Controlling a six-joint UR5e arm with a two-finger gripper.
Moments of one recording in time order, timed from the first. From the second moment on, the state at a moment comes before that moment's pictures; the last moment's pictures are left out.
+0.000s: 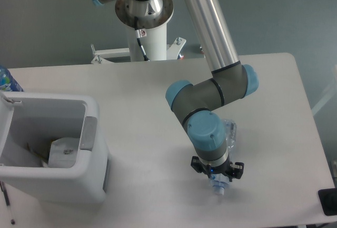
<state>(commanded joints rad) 2.43 -2.24 -1.43 -0.85 1.70 0.70</state>
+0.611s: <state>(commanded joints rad) 2.47 -2.19 -1.42 -0.85 1.51 0.67</state>
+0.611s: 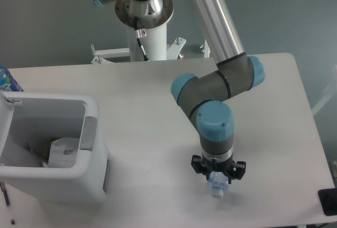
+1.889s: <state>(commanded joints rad) 2.49 -1.97 -1.27 -0.84 0.84 0.41</state>
